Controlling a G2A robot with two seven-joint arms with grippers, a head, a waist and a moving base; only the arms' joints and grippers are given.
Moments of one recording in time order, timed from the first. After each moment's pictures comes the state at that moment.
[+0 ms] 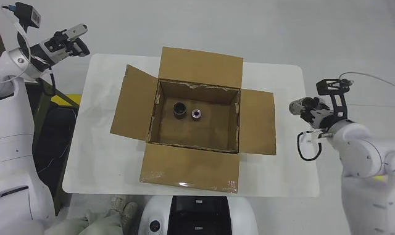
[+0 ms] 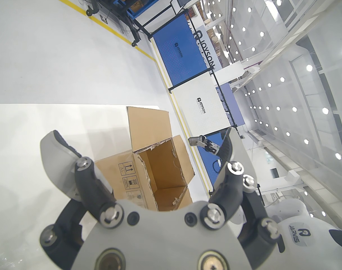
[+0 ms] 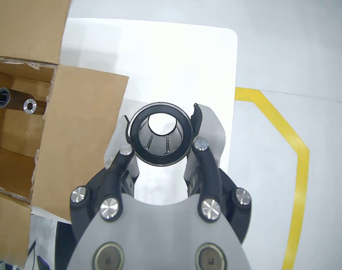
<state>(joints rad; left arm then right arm) 0.87 -0.91 -1.77 -1.28 -0.19 -0.23 -1.21 -1.44 -1.18 1.70 -2.10 -1.01 0.01 1.10</state>
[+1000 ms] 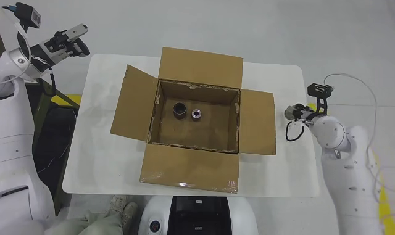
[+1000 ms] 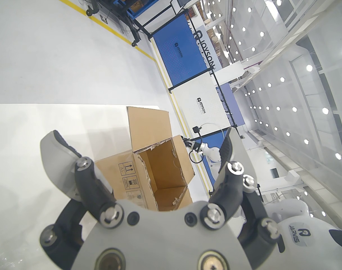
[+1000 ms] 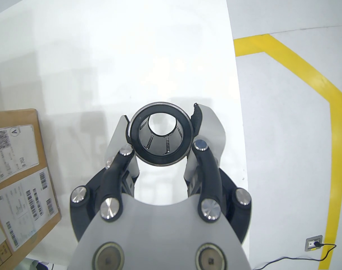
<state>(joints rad) 0.87 -0.91 -1.77 -1.28 -0.19 -0.23 -1.21 -1.25 -1.19 1.55 -1.57 -1.00 0.17 0.92</state>
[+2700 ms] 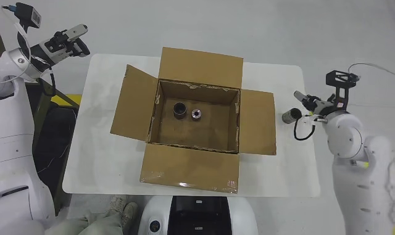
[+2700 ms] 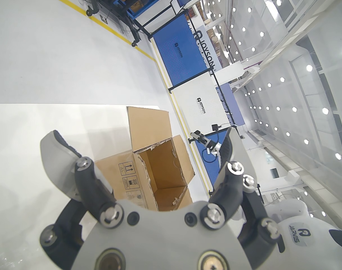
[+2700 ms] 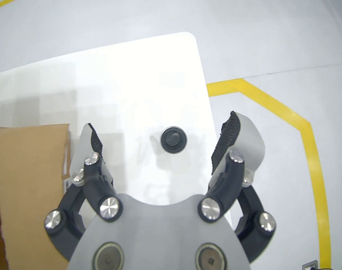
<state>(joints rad) 0.87 -0.91 -1.77 -1.28 -0.19 -0.23 -1.21 -1.36 -1.18 1.62 -1.98 -1.08 0.23 0.93</state>
